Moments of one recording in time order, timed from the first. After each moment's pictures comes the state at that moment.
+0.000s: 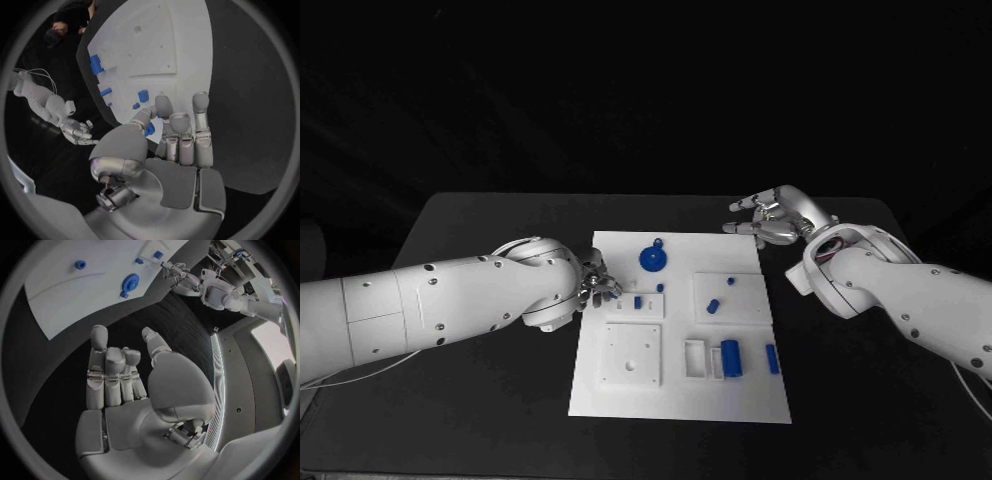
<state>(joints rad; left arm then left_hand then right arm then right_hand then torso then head) 1.37 -0.70 -0.24 1.47 -1.03 -0.14 -0.64 0.99 0.14 0.24 -0.20 0.62 0.87 0.02 0.70 0.75 1.36 -0.09 0.82 0.49 1.30 -0.13 1.34 0.50 0.01 1.22 -0.15 0.51 1.31 1.09 -0.79 0.20 1.40 -1.12 -0.46 -0.01 1.24 -0.07 0.04 -0.12 0.39 1.00 0.11 0.06 0.06 1.26 0.01 0.98 1.01 1.35 -0.04 1.01 1.14 0.11 1.38 -0.07 0.29 1.23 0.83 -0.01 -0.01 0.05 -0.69</state>
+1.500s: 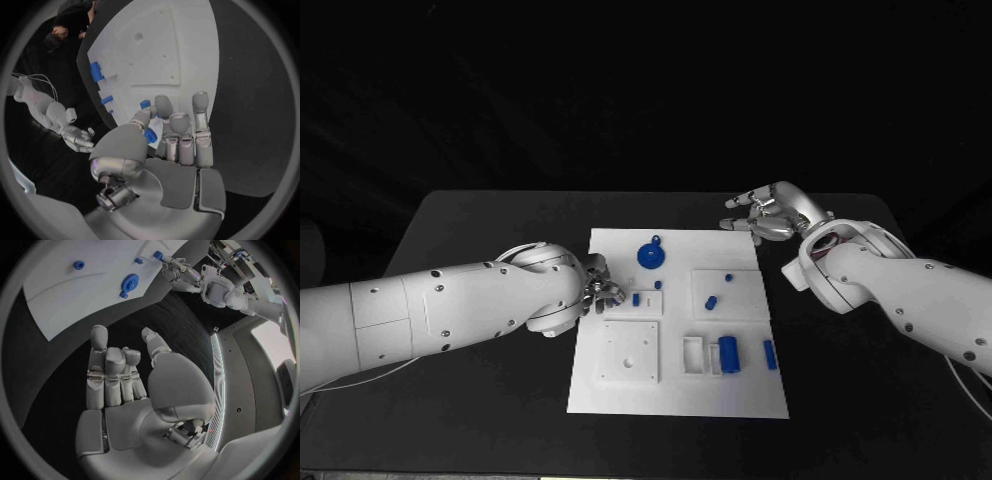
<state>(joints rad) 1.34 -0.68 -0.24 1.47 -1.05 -0.12 -0.64 0.99 0.14 0.24 -0.20 0.62 0.88 0.03 0.69 0.75 1.37 -0.09 0.81 0.50 1.31 -0.13 1.33 0.50 0.01 1.22 -0.15 0.51 1.31 1.09 -0.79 0.20 1.39 -1.12 -0.45 -0.01 1.24 -0.06 0.04 -0.12 0.40 1.00 0.11 0.06 0.06 1.26 0.01 0.98 1.01 1.35 -0.04 1.01 1.14 0.11 1.39 -0.07 0.29 1.24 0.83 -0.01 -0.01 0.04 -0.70</state>
